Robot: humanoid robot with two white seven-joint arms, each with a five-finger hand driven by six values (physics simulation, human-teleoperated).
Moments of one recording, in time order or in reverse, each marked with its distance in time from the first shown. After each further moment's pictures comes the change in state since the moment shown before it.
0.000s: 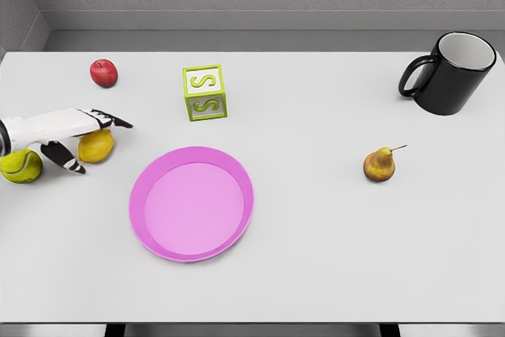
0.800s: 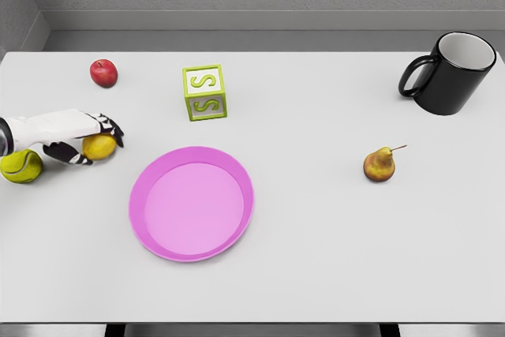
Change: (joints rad) left arm -0.008 0.001 -0.010 -0.019 -0.048 0.000 0.000; right arm 0.000 0.000 0.000 0.000 0.000 0.000 0.000
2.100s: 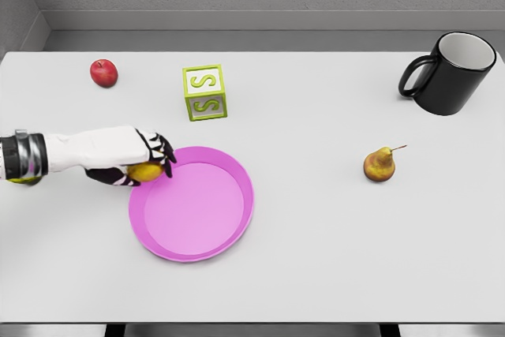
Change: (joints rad) left arm 0.090 0.050 -0.042 -0.411 0.085 -0.001 0.000; right arm 0.000 0.000 0.000 0.000 0.000 0.000 0.000
